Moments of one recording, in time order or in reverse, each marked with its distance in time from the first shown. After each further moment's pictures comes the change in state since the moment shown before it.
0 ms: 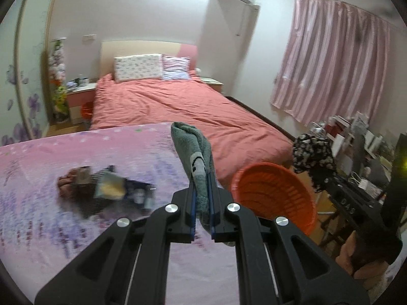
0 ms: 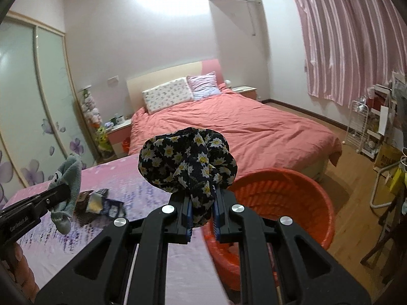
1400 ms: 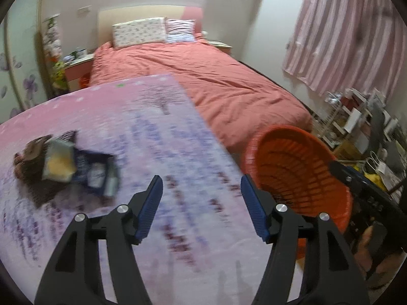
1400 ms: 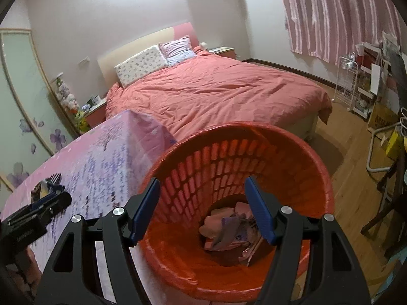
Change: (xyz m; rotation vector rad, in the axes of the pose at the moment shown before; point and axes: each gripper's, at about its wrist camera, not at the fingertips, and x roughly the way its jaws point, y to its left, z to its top) left arm 0.131 0.005 -0.036 -0.025 0.203 0.096; right arm 0.069 -0.070 -0.031 0.094 0.210 -0.055
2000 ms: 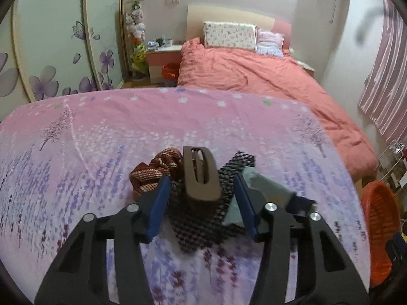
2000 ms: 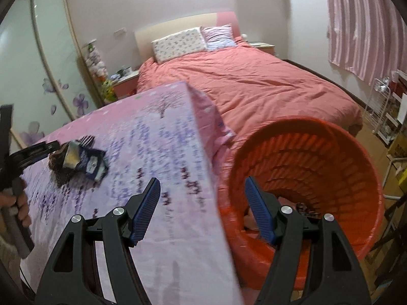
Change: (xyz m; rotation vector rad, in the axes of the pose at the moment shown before) left arm -0.015 0.193 0.024 -0.250 -0.020 0.357; right arm 0.014 0.100 -0.023 -0.183 0.076 0.102
